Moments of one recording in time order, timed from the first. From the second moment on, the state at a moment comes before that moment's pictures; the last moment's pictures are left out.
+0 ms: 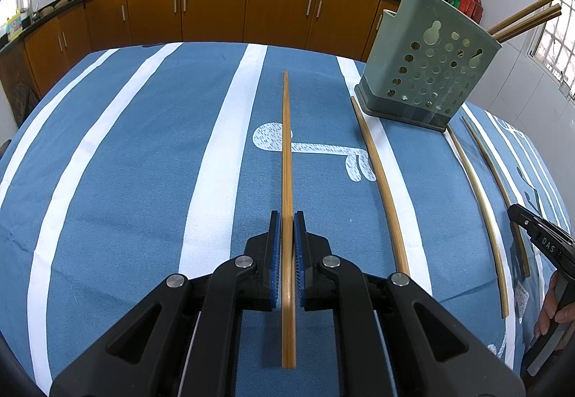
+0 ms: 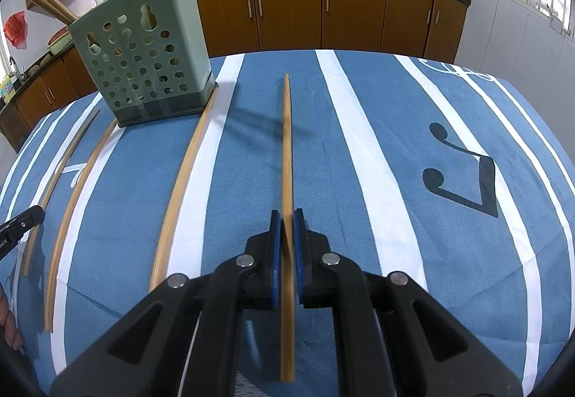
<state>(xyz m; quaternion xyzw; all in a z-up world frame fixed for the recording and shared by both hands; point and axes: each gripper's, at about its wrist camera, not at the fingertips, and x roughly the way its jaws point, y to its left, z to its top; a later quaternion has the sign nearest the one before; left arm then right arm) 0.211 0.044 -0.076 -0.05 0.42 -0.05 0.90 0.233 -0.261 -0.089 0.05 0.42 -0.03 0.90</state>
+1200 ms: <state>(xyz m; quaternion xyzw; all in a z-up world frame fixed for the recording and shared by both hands) 0.174 0.047 0.008 -0.03 0.35 -0.07 0.94 0.188 -0.275 0.009 0.06 0.30 -0.03 0.95</state>
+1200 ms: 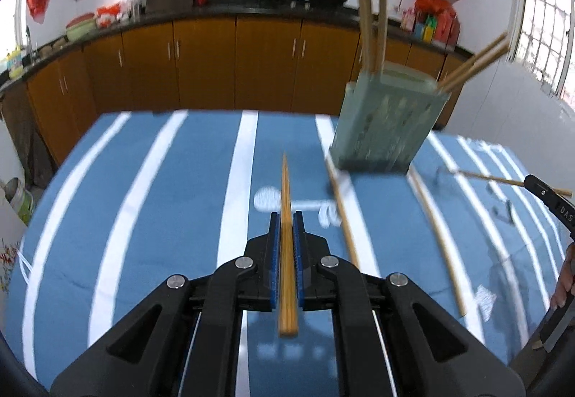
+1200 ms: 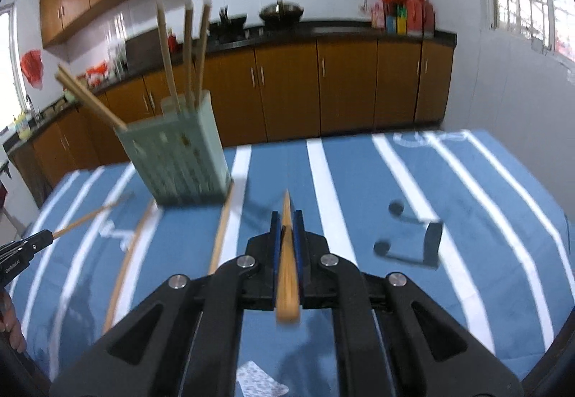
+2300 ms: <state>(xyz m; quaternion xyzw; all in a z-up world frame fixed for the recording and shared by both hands) 0.174 0.001 0.170 -0.05 0.17 -0.16 0.97 0.181 -0.251 0.184 0.10 0.11 0.10 0.98</state>
